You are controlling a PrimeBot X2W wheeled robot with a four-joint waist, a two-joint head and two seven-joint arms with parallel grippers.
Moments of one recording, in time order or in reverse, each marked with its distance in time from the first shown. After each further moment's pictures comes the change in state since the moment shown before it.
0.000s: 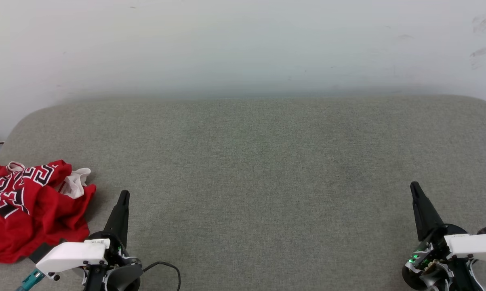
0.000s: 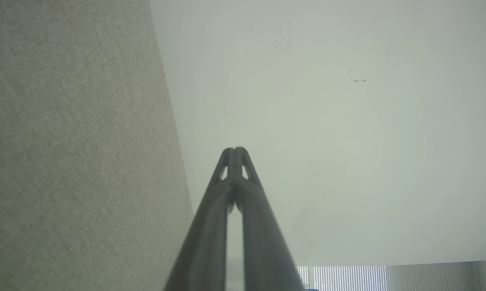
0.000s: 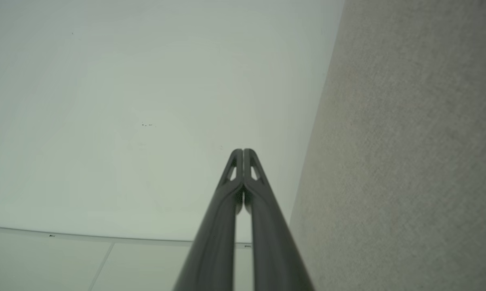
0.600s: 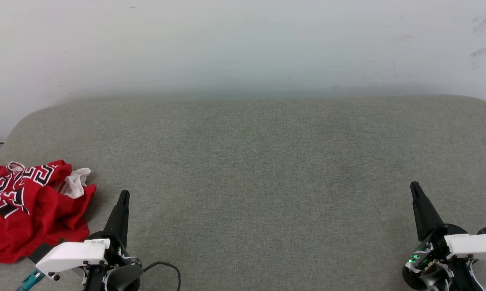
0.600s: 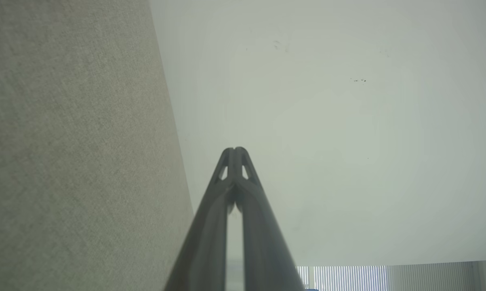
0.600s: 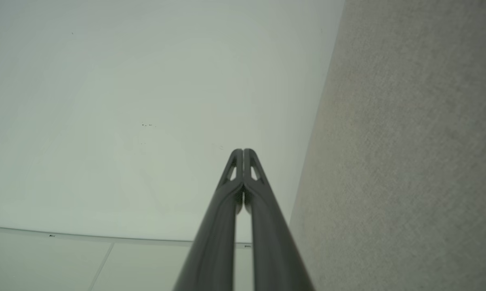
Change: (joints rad) left arm 0.000 0.000 0.000 0.000 0.000 0.000 0.000; right arm 0.000 0.000 0.000 0.000 0.000 0.000 0.000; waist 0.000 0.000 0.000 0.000
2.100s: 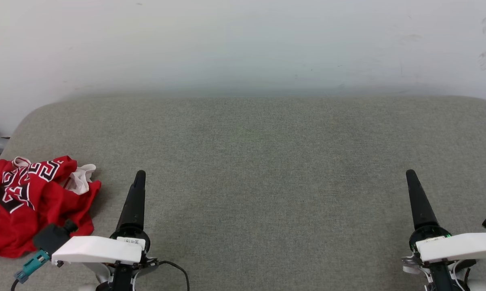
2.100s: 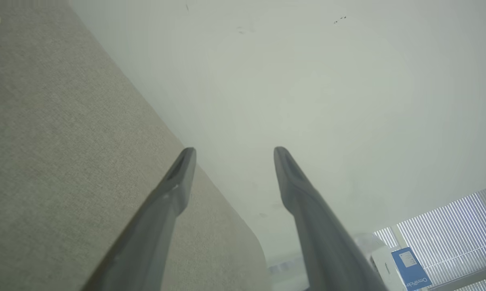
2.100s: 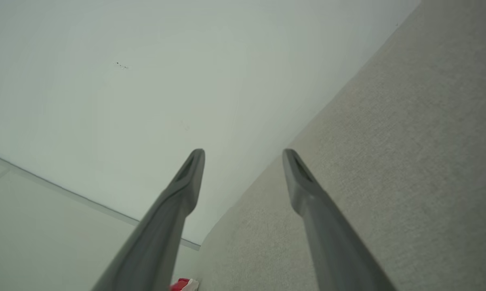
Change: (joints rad) left arm 0.046 -0.001 -0.113 -0.171 0.405 0.000 -0.159; right arm 0.048 -0.009 0.074 -0.130 -0.475 0.000 -0.159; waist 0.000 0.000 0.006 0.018
